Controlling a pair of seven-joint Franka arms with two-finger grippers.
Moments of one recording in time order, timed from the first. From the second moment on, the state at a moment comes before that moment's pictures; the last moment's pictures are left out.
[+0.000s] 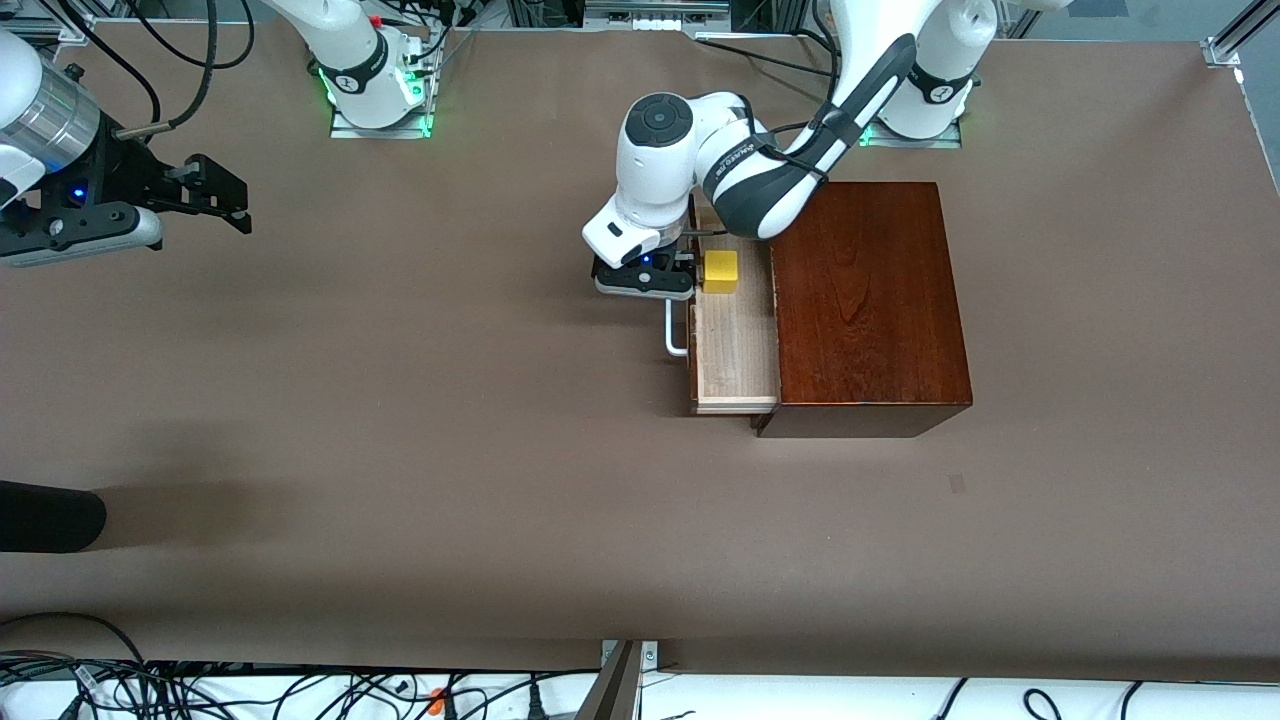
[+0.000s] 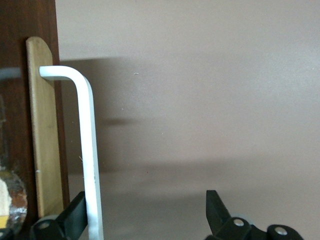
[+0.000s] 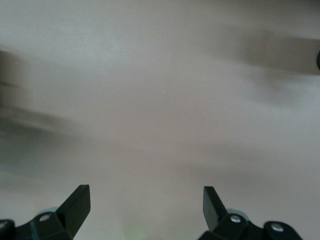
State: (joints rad) left arm -0.46 0.54 -0.44 -1.73 0.33 2.32 -1.00; right arm 0.19 0.02 -0.06 -1.56 0.02 1.54 -0.07
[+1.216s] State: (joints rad) left arm -0.31 0.29 -0.48 -1.66 0.33 1.88 -0.80; right arm 0.19 0.03 -0.06 -1.56 0.02 1.54 -0.07
